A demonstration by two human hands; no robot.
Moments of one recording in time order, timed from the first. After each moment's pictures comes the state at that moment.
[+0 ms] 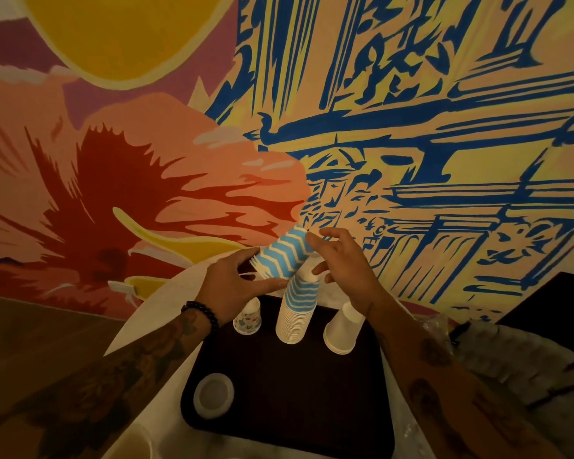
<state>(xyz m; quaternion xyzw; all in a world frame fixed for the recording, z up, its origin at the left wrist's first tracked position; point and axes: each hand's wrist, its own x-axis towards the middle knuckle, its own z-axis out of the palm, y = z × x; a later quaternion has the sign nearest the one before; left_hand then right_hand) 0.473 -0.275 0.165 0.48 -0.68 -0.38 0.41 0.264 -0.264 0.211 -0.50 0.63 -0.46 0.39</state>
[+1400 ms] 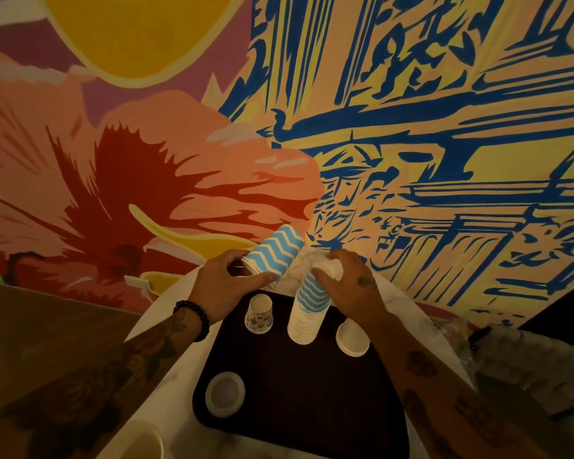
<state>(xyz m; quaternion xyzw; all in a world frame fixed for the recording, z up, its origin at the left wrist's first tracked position) 0.499 -0.289 0.150 0.53 -0.63 -0.39 0.41 0.250 -0.275 0.144 -0.62 0.68 -0.34 0.16</state>
